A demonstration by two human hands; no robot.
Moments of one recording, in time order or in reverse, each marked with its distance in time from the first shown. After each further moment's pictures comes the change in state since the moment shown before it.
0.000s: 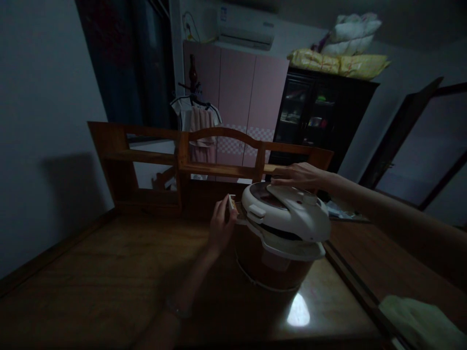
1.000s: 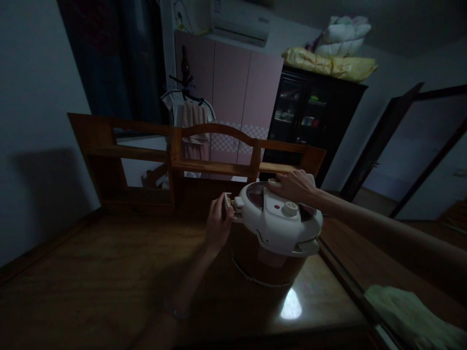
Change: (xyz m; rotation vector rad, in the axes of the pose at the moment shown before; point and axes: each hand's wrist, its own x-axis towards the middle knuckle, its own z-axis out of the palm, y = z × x) left_hand -0.002 0.003 0.004 -0.009 0.036 -0.002; right_hand -0.012 -0.042 0.026 -0.203 0.110 0.265
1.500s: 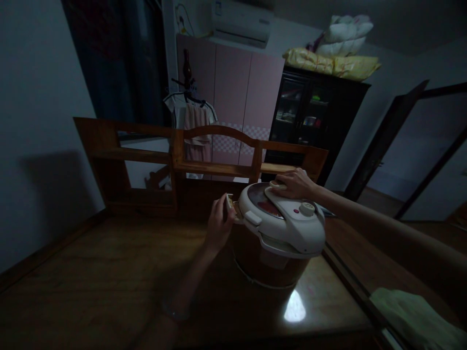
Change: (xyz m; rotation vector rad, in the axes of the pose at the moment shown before) left_hand 0.004 0.002 -0.005 0.000 -0.057 -0.002; right_hand 0.008 0.024 0.017 0.091 0.087 -0.260
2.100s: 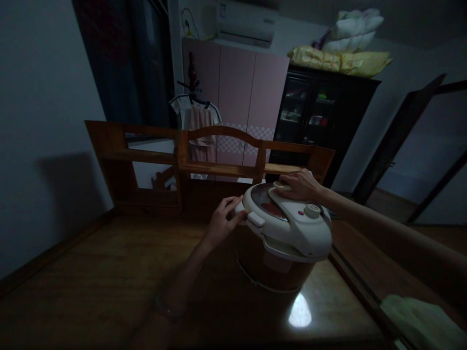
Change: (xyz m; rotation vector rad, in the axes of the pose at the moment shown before) left_hand 0.020 0.009 -0.016 -0.027 -0.240 0.092; right_hand -0.002 0.000 0.004 0.025 0.074 0.002
